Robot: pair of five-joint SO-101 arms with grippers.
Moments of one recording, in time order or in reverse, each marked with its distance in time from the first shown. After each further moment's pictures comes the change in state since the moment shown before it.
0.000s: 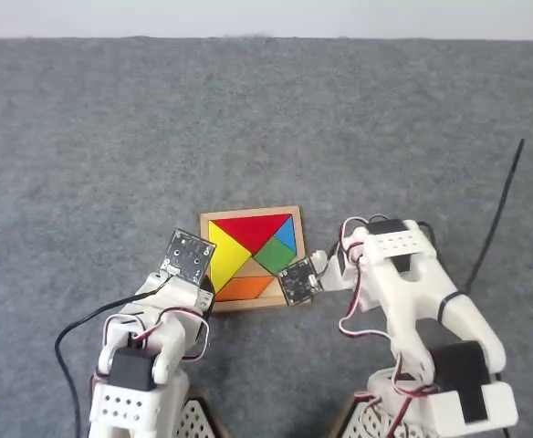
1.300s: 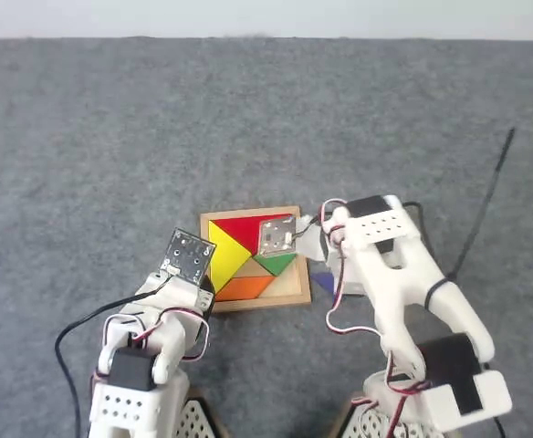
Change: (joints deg) left arm 0.0 0.0 0.0 0.0 0.0; right arm -7.1 1.4 -12.0 11.7 -28.5
